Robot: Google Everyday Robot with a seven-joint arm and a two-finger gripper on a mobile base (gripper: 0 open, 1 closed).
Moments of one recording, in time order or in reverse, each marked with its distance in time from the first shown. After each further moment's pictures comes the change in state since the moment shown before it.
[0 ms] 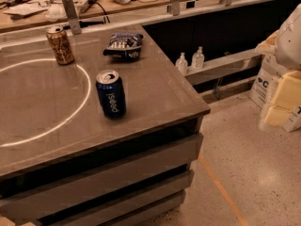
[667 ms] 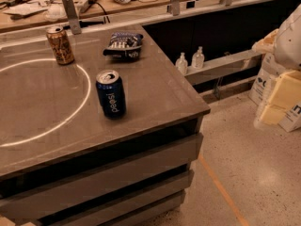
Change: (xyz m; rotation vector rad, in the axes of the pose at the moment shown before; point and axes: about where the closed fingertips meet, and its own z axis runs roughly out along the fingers) arm -0.007 -0.002 0.002 0.009 -0.060 -0.002
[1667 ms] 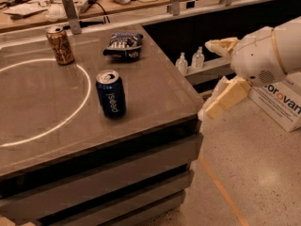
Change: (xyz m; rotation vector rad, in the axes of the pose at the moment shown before) arm -0.091 -0.016 0.049 0.025 -0.570 -0.058
